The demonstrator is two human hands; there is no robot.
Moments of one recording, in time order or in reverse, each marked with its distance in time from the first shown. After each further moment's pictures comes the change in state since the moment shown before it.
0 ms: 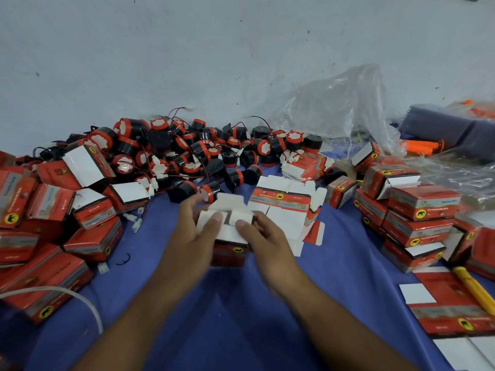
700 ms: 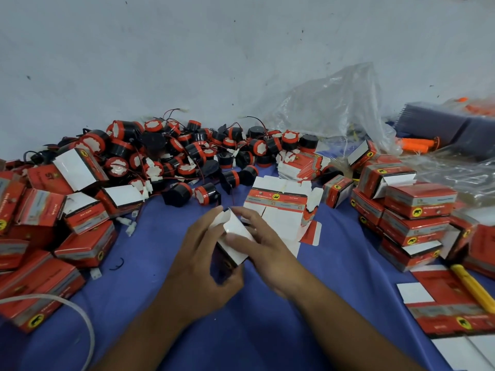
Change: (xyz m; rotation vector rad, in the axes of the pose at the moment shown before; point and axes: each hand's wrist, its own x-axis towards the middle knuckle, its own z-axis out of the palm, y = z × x) left_hand -0.018 -0.023 0.005 0.564 -0.137 0.615; right_hand 0.002 -0.005 -0.016 -0.103 -0.184 0.048
